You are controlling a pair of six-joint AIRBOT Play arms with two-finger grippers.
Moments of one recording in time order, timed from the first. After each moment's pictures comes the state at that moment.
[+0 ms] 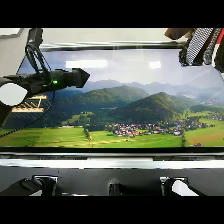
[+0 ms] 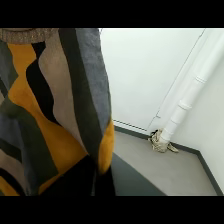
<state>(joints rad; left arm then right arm) -0.45 -1.12 1.37 1.32 -0.78 -1.74 -0.63 -1.24 1.97 -2.72 1.11 2.01</state>
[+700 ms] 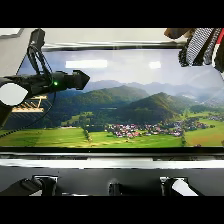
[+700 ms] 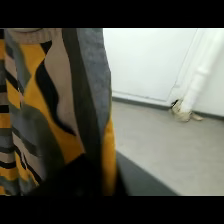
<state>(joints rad) -0.45 -1.12 1.37 1.32 -0.82 -1.74 -0.80 -1.20 1.97 -2.47 1.10 2.00</state>
